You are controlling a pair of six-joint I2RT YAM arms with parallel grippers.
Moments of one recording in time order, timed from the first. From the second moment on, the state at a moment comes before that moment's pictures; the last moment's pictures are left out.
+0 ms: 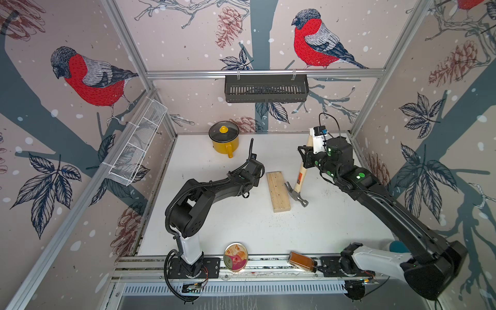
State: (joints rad) left arm -0.63 1.82 1.07 -0.11 -0.36 -0.28; right arm 0.53 1.17 1.18 -0.35 0.03 0.21
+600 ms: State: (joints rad) left arm -0.56 1.91 1.11 -0.18 -0.23 -0.34; right arm 0.51 1.16 1.14 -0.33 0.03 0.21
